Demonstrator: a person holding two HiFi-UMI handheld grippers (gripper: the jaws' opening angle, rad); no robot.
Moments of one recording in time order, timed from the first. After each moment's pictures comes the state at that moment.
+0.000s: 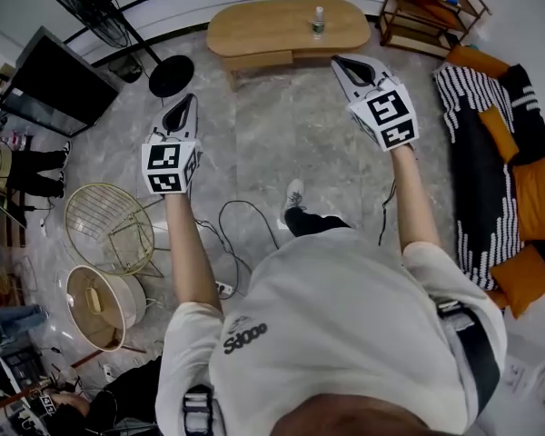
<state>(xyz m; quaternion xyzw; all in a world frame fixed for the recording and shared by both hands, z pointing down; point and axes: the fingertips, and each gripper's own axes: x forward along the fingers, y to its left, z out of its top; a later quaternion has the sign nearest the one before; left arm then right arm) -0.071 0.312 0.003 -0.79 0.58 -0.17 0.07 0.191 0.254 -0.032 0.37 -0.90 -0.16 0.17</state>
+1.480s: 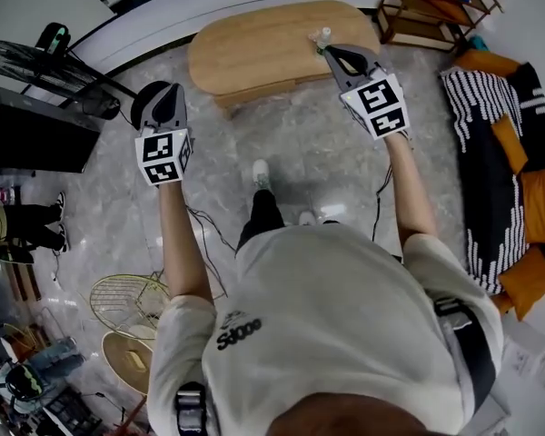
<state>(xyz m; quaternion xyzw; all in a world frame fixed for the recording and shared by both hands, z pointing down) -0.178 -0.099 0.033 -0.80 0.58 -0.17 0.06 0.109 -0.125 0.012 0.42 -0.88 -0.12 0.19</state>
